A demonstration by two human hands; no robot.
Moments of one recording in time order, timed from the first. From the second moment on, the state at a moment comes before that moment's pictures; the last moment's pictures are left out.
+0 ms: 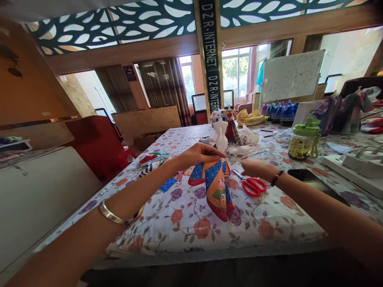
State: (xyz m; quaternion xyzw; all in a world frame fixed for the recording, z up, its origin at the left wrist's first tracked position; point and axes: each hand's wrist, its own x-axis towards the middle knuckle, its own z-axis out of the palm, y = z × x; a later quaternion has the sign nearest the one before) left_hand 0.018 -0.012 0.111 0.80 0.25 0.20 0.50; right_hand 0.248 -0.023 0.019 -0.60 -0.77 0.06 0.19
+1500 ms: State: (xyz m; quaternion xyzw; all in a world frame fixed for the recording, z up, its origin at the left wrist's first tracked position) left_hand 0.072 0.093 0.065 0.64 0.32 0.52 0.47; right_hand 0.238 0.052 0.065 -0.58 -0.66 0.04 0.48
